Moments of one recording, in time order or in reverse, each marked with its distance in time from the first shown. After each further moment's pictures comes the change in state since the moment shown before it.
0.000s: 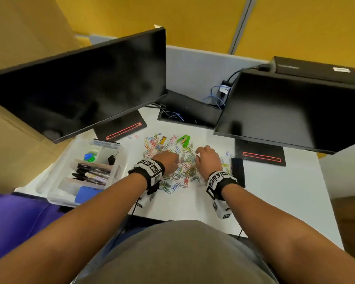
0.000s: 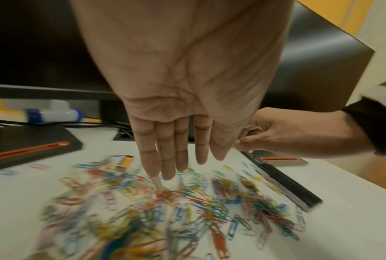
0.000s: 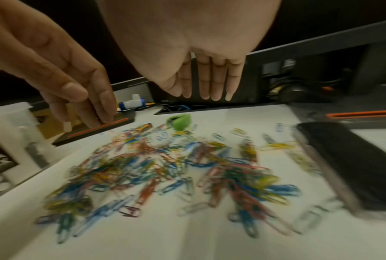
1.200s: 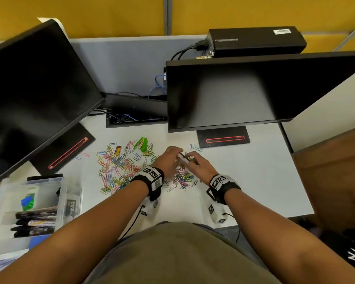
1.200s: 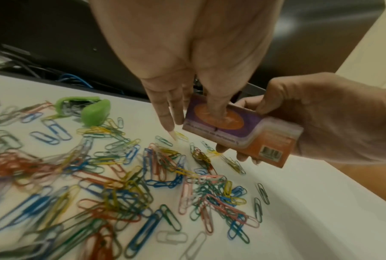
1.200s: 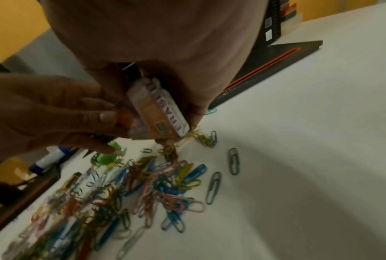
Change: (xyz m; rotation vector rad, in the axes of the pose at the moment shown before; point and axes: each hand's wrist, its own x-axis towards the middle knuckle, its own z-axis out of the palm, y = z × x) left_hand 0.103 0.105 0.037 -0.288 0.059 0.217; right_hand -0.030 0.112 -0.006 0.879 -0.238 0.406
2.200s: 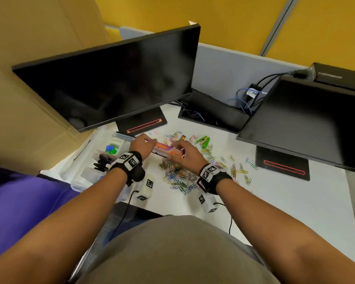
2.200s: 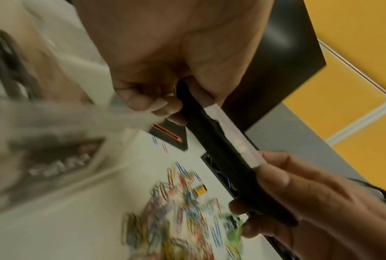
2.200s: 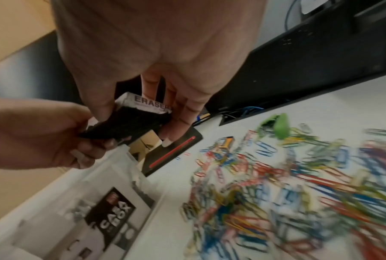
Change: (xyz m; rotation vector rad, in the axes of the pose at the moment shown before) left_hand -0.182 -0.174 -0.121 -0.378 0.613 -0.630; right_hand -0.006 -0.154 0.180 -0.276 -0.295 -0.527
